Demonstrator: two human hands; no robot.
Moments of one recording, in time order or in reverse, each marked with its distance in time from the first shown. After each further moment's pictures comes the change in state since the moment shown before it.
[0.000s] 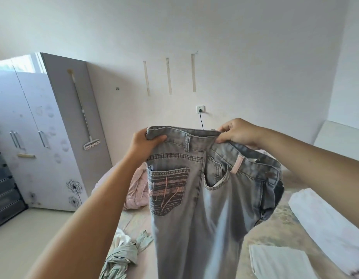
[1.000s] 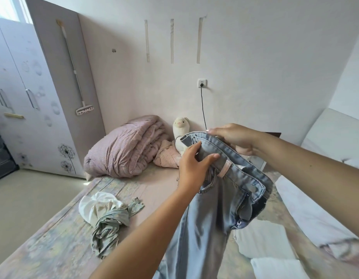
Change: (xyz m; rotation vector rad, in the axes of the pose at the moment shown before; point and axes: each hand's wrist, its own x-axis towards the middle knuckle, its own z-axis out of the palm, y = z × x) left_hand -0.115 -0.066 0.115 -0.028 0.003 0.007; right_hand -0.017 0.039 0.061 0.183 -0.231 0.262
